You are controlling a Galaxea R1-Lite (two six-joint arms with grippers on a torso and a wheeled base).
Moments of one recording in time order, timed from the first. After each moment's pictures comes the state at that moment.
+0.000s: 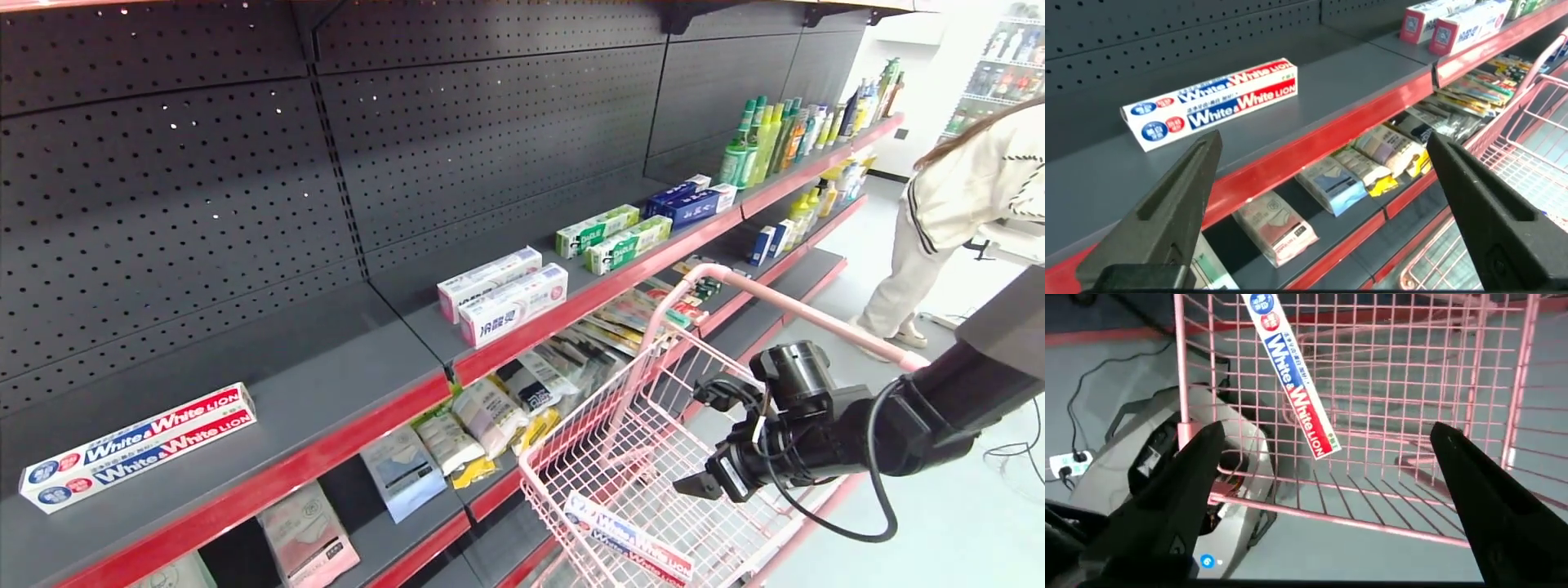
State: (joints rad) left arm 0.00 0.00 0.00 0.00 0.01 0.01; right arm 0.21 2.08 -0.74 -0.32 0.23 -0.34
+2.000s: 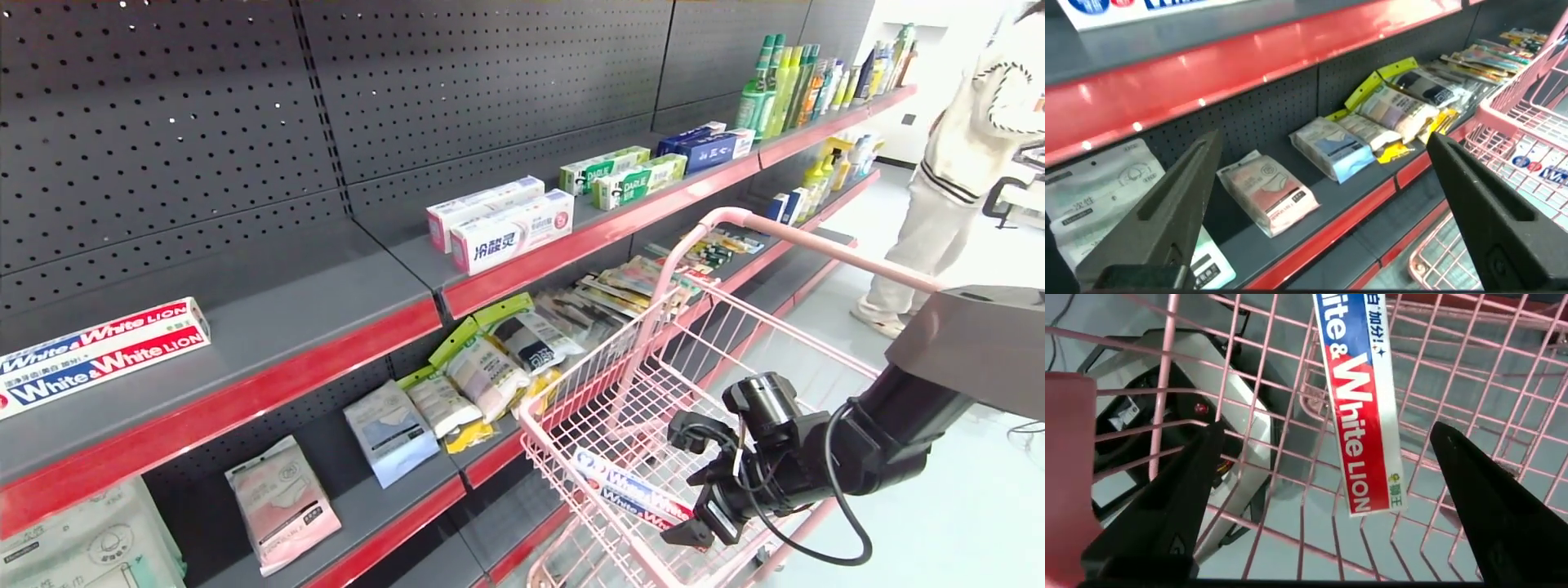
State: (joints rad) left arm 0.00 0.00 0.00 0.00 0.01 0.01; right arm 0.25 2.21 -0.73 -0.32 0.36 -0.53
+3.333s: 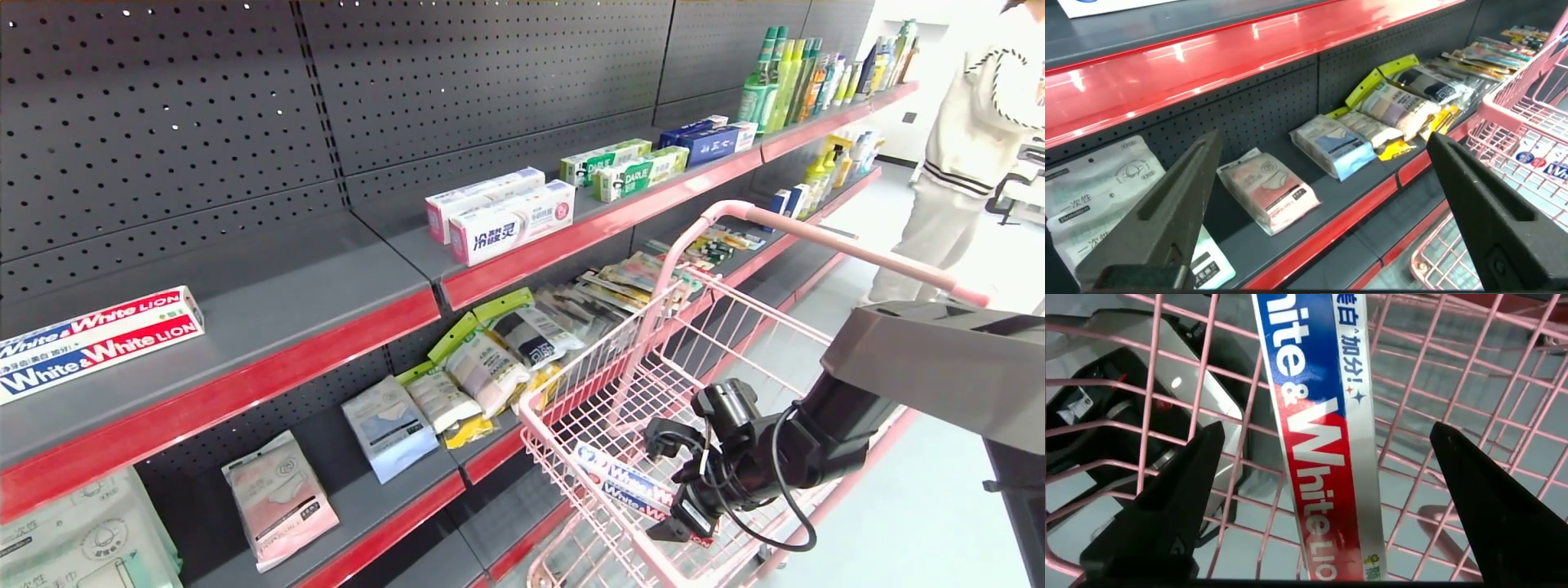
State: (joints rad) left arm 0.00 0.00 0.00 0.00 0.01 0.01; right arm 0.27 2.37 -0.86 -0.33 0.28 -0.57
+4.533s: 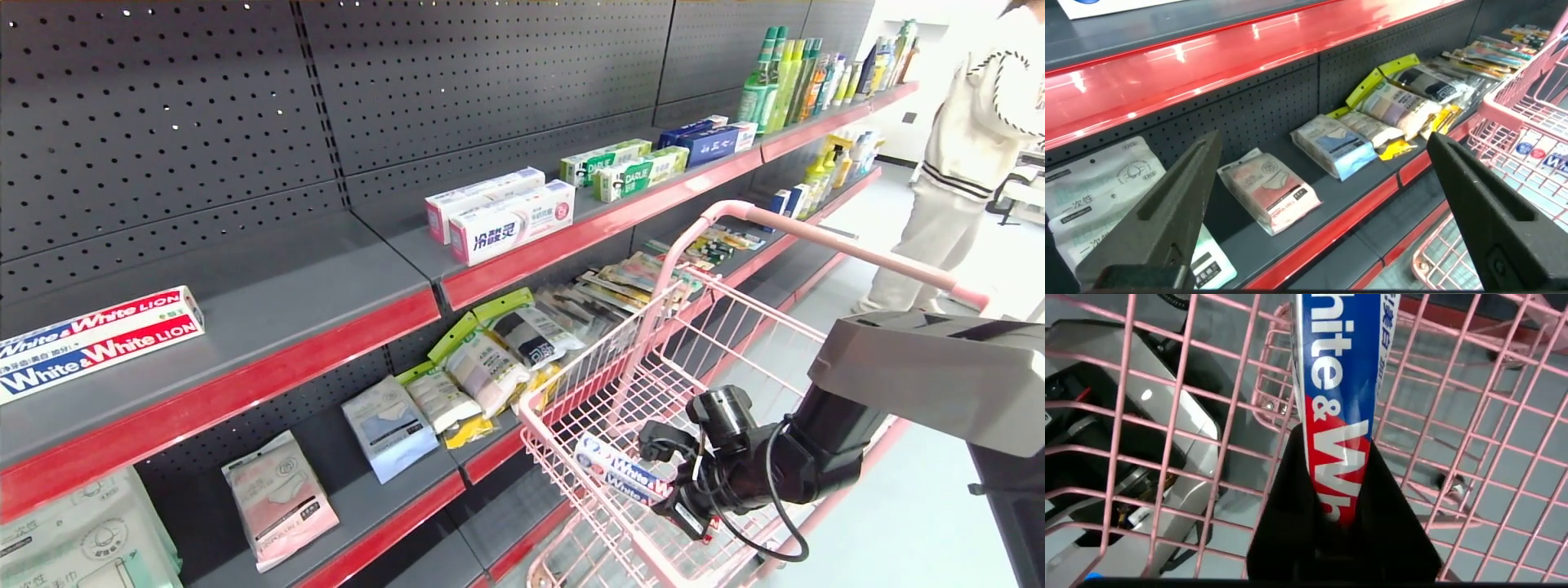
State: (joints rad) left arm 0.00 0.00 0.00 0.00 0.01 0.02; right arm 0.29 2.39 -0.82 -0.46 0.22 -0.57
